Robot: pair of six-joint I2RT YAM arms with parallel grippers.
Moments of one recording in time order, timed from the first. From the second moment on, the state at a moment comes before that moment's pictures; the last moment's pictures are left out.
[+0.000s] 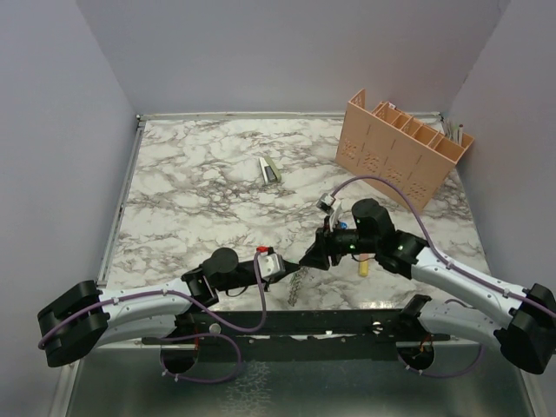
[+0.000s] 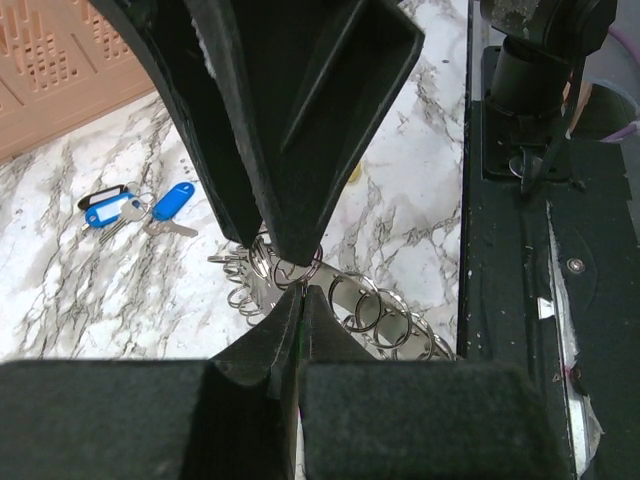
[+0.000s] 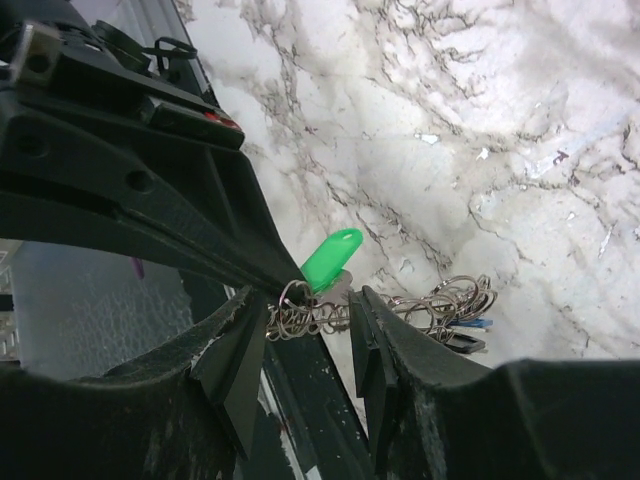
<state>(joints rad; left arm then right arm) -1.06 0.96 0.22 0.67 0.29 0.15 0.78 1.01 0.64 -0.11 -0.53 0.32</state>
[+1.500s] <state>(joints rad) -1.09 0.88 0.22 0.62 0.23 0.13 0.80 0.93 0.59 -0.20 -0.63 -0.07</state>
